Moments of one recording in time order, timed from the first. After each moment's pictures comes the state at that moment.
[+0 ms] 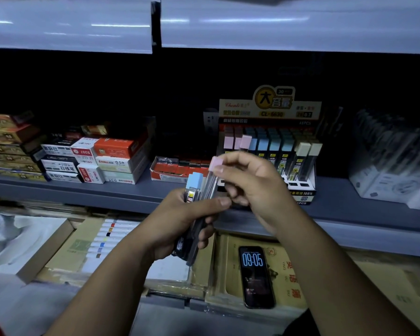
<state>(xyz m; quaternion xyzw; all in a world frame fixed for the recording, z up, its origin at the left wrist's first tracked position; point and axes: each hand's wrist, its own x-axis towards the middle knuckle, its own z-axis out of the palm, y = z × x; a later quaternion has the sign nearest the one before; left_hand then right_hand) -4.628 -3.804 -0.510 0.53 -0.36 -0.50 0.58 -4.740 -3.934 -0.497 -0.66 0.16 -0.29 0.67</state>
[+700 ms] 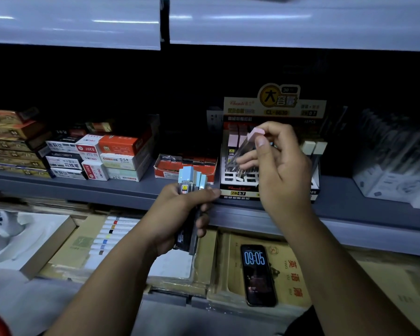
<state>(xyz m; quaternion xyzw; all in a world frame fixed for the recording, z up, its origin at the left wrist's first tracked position) -4.623 -3.803 -0.513 0.56 -0.30 -0.45 0.63 -4.744 -3.941 -0.496 -0.76 0.15 -0.54 0.34</state>
